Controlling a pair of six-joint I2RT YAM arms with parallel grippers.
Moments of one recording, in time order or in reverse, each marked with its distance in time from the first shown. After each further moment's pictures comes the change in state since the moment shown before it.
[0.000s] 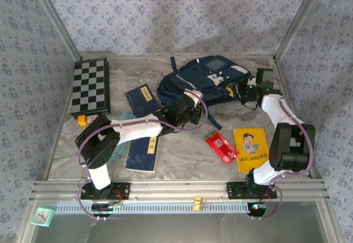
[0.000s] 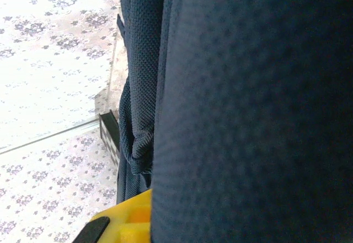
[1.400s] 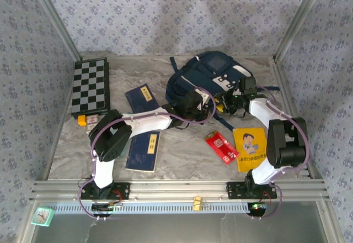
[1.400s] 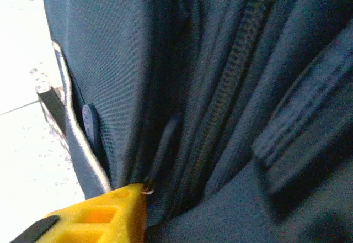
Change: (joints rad) left arm 0.011 0.151 0.200 -0.187 0.173 -0.025; right arm 0.172 0.040 -0.106 0.005 0.093 0.006
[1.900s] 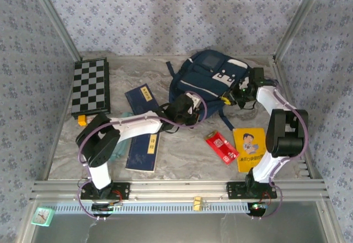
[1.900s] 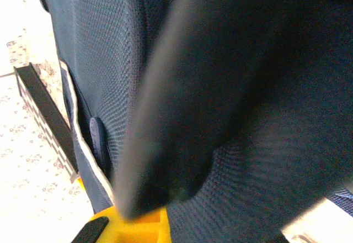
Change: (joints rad) left arm 0.028 -0.154 -0.184 -0.029 -0.045 0.051; right arm -0.135 0.118 0.240 -0.310 -0.092 -0.360
